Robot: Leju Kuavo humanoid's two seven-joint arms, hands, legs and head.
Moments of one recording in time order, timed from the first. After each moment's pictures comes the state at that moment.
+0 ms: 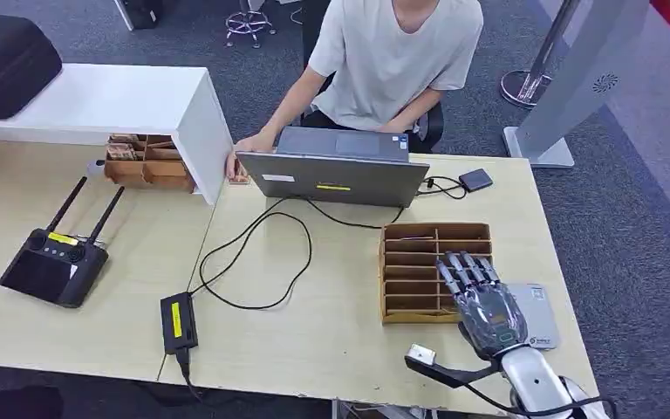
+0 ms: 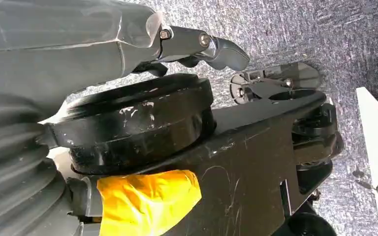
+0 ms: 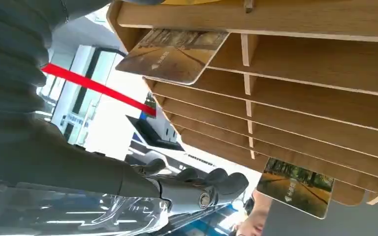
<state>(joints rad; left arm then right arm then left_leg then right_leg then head) -0.10 -0.27 1.16 -0.21 -1.16 -0.05 -0.08 -0.16 -0.44 0.50 -1.43 1.44 -0.23 0.15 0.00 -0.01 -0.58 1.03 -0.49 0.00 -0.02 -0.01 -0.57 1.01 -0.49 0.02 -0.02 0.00</state>
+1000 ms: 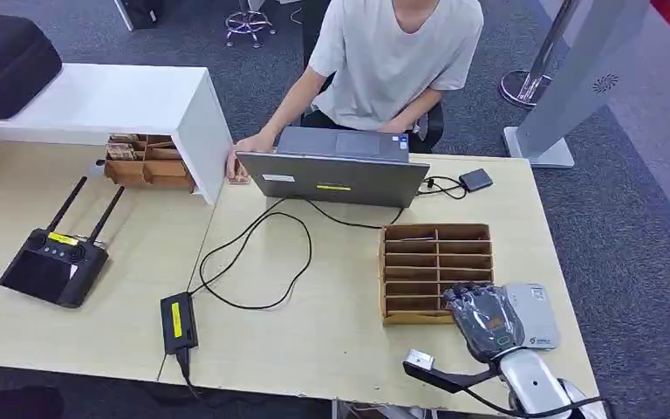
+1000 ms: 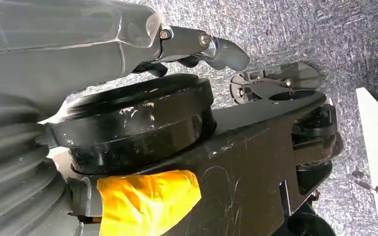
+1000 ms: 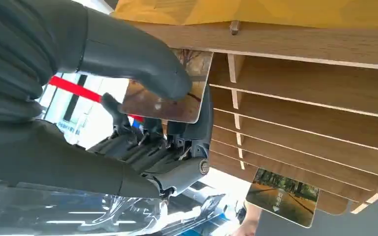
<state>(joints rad) -0.10 -0.27 1.16 -0.21 -1.15 -0.04 -0.08 -0.16 -0.45 0.52 -1.43 1.39 -0.22 0.14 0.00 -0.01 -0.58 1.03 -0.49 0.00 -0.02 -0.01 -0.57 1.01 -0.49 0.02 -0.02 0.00</state>
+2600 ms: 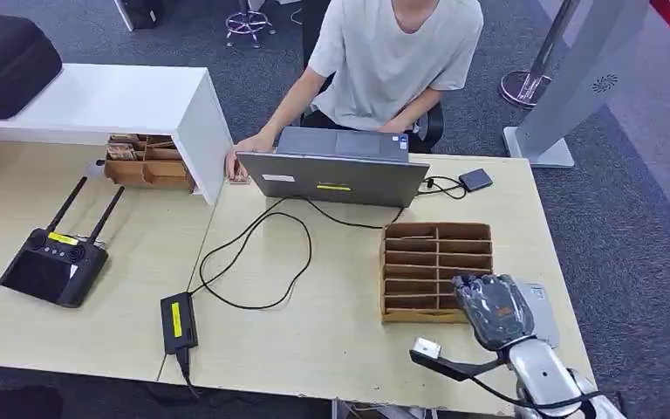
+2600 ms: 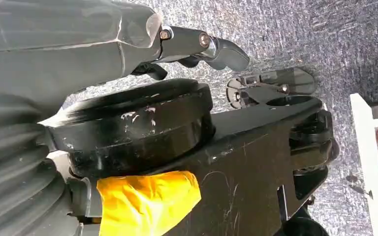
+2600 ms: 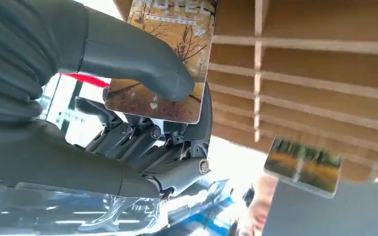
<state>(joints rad) -0.10 -0.26 1.16 -0.21 -1.15 -0.02 -0.10 -0.21 -0.47 0.50 -1.45 1.41 -0.24 0.12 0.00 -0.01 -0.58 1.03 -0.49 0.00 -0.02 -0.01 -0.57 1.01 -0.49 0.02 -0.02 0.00</state>
